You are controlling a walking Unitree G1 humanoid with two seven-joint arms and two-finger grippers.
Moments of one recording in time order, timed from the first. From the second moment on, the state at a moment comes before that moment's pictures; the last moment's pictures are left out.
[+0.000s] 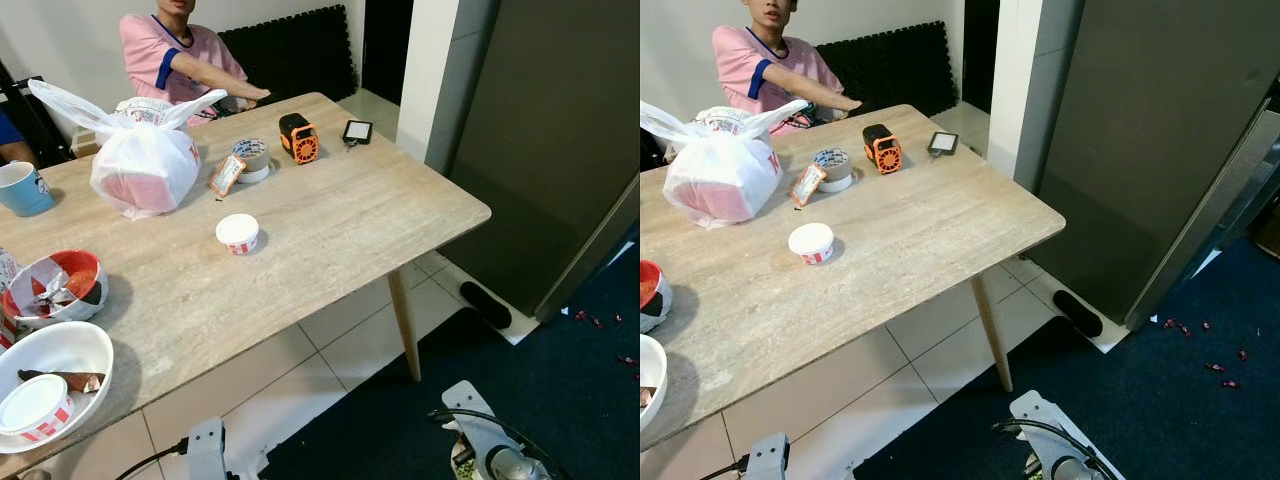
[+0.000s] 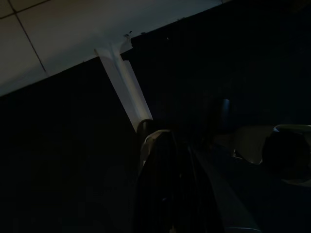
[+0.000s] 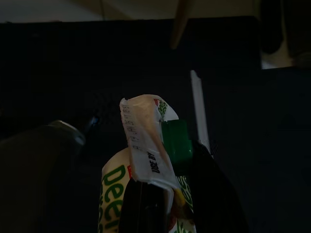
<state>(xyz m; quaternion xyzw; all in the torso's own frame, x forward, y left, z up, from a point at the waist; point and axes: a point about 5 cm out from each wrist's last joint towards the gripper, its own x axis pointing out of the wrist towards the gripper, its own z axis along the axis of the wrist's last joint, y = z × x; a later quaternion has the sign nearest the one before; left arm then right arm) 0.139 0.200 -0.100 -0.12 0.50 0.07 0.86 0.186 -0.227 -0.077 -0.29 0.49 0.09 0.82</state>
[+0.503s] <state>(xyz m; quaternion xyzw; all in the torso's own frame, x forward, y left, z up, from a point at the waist) 0.173 0.241 -0.077 -0.21 0.39 0.19 0.88 0.236 -0.237 -0.045 -0.11 0.41 -0.06 0.90</state>
